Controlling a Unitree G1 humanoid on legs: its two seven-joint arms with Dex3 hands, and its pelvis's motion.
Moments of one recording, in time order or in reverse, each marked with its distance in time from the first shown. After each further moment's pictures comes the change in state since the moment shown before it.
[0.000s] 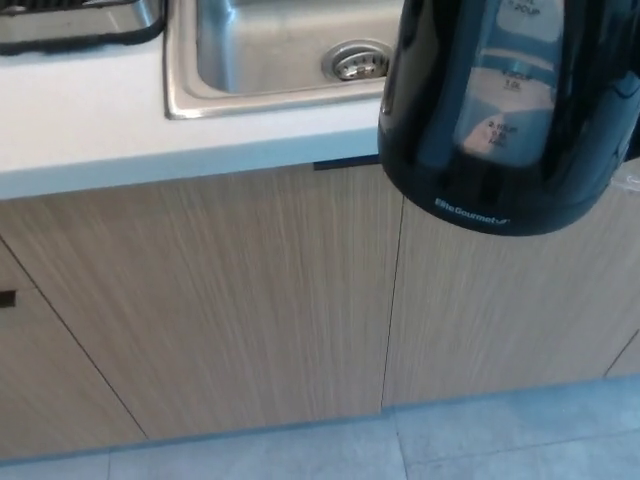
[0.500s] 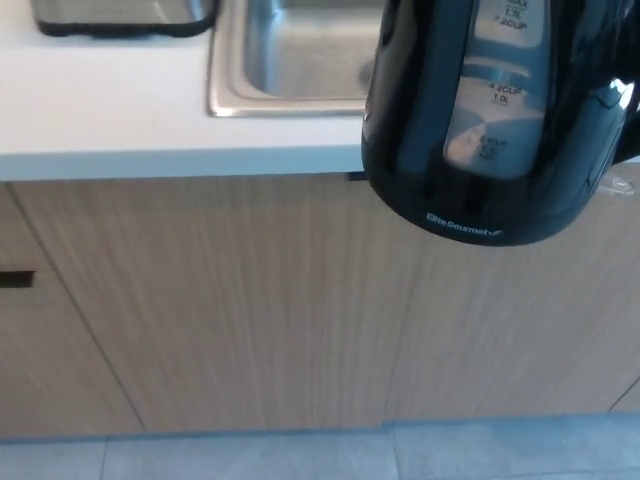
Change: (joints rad) left_arm 0.018 0.004 0.006 -0.018 -0.004 0.005 0.004; right_arm -0.006 0.034 0.006 0.003 -0.040 0.000 0.041
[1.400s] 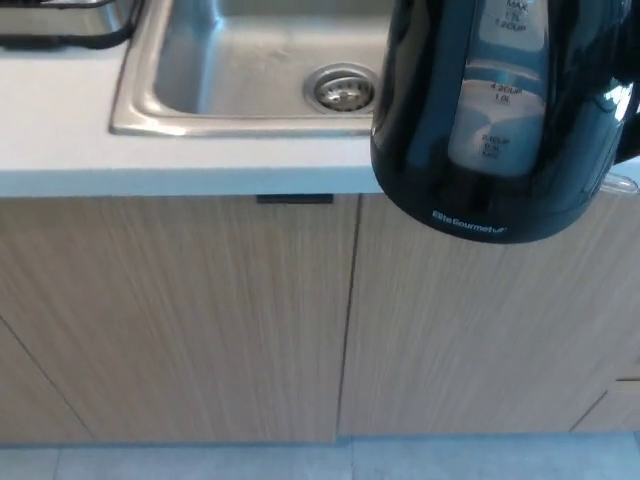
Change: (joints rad) left_arm -0.001 0.003 0.002 0.010 -0.001 0.003 0.005; right_arm -0.014 0.013 -0.010 0.042 -0.085 0.000 0.074
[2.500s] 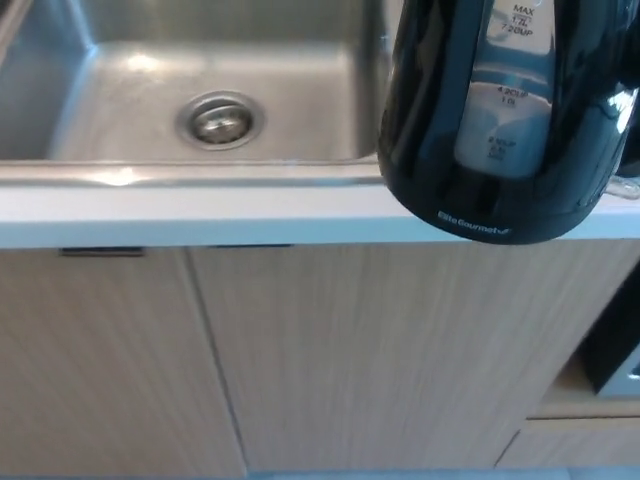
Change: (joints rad) left_arm 0.004 0.004 0.003 0.019 -0.001 -0.003 0.003; right_arm 0.007 0.024 -0.036 -0.003 -0.035 0.005 0.032
